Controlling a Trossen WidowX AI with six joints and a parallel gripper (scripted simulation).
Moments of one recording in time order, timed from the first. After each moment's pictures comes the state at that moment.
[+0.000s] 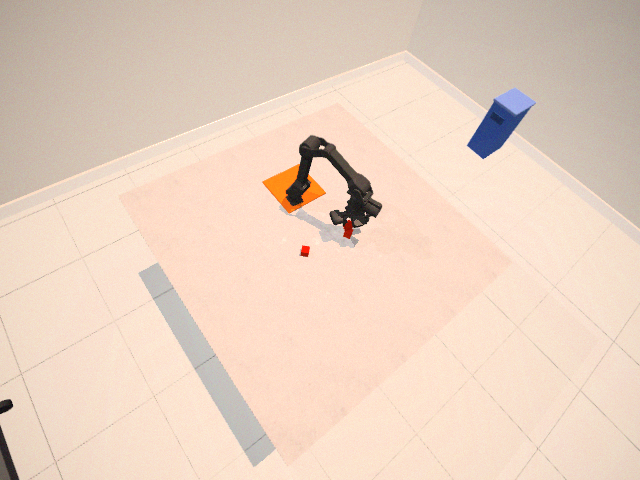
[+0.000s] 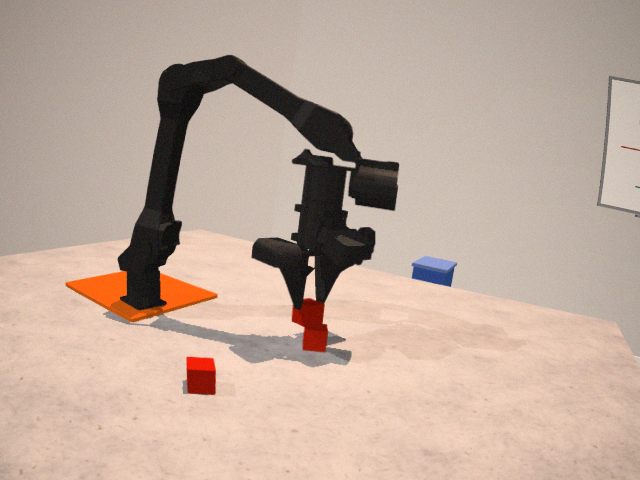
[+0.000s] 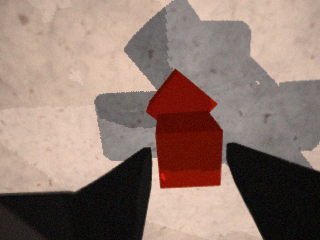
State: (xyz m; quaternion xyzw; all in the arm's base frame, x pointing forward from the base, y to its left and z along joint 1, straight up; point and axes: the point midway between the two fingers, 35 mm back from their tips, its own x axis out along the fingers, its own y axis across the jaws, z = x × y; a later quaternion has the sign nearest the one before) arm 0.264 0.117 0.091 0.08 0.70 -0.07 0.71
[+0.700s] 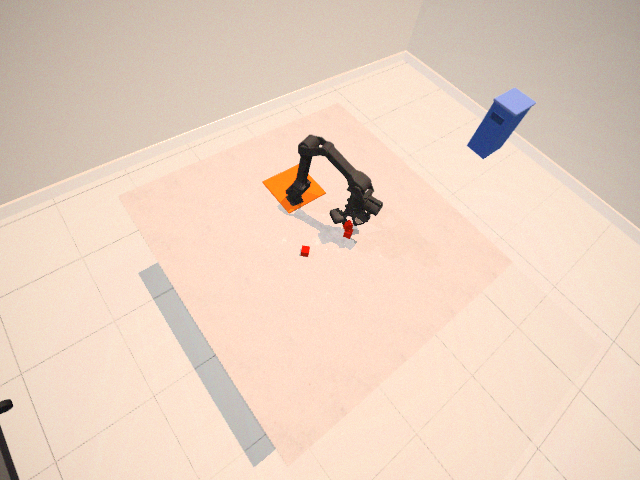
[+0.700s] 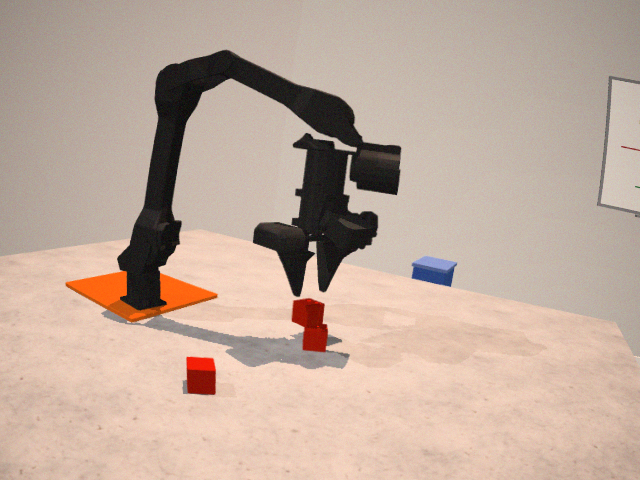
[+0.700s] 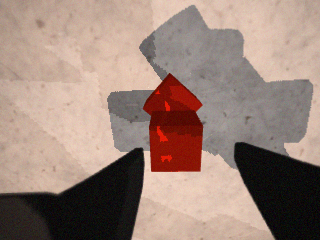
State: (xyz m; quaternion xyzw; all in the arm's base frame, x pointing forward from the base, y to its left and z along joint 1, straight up) arm 0.267 0.110 0.114 0.06 0.70 -0.06 0.71
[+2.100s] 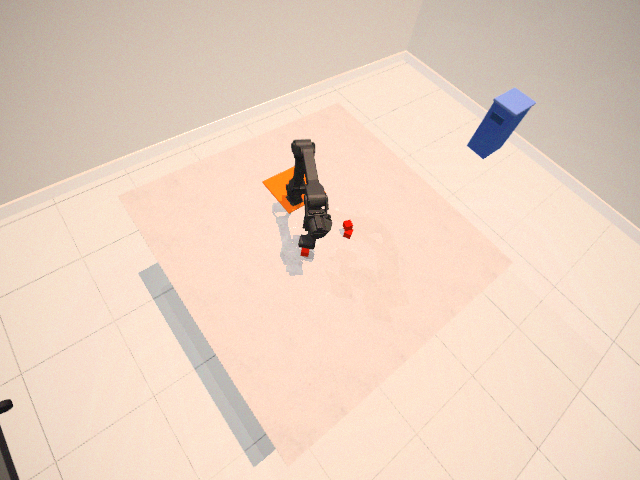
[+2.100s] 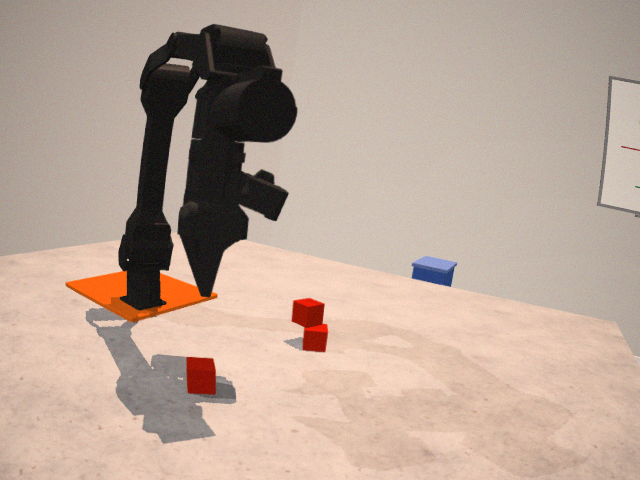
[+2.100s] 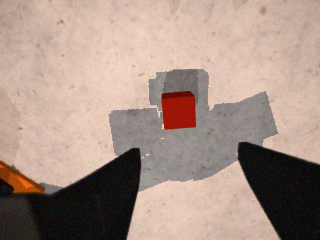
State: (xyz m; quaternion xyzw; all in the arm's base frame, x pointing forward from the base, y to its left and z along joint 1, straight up) arm 0.269 -0.104 0.158 -0.30 0.64 0.29 0.65
